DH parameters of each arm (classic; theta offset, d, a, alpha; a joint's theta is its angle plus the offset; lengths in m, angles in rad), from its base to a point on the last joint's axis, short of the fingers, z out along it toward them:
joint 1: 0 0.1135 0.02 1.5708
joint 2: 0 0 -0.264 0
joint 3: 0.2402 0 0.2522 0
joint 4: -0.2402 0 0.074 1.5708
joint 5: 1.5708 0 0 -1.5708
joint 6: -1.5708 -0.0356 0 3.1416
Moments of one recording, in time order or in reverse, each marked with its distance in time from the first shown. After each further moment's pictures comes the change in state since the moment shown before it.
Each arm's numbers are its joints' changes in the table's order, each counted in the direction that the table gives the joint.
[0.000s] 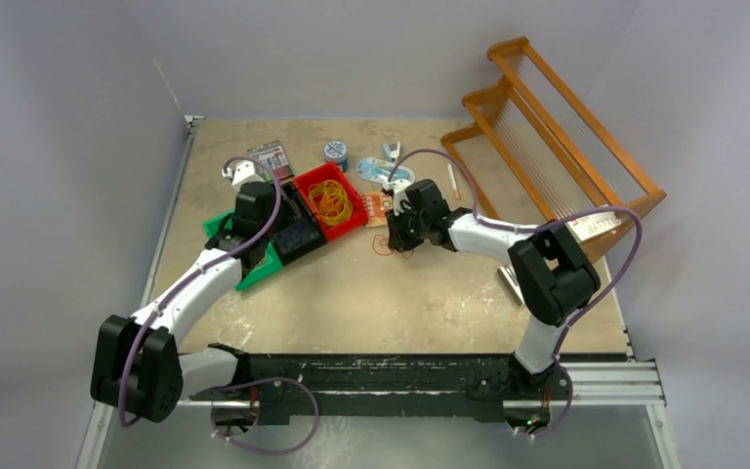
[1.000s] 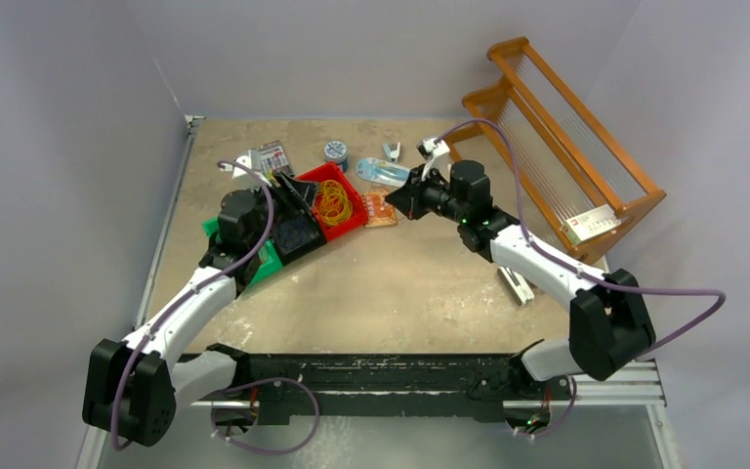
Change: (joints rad) left arm -0.004 0.114 -0.100 0.379 0.307 0.018; right arm -0.059 0.351 -0.093 0.316 -0.130 -0.216
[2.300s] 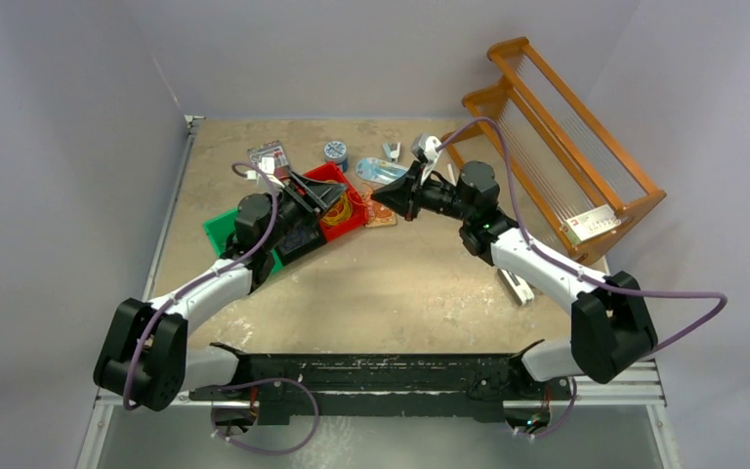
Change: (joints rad) left arm -0.049 -0.172 -0.063 0.331 0.221 0.515; right arm -0.005 0.017 -0.025 0.278 -0.320 0.101
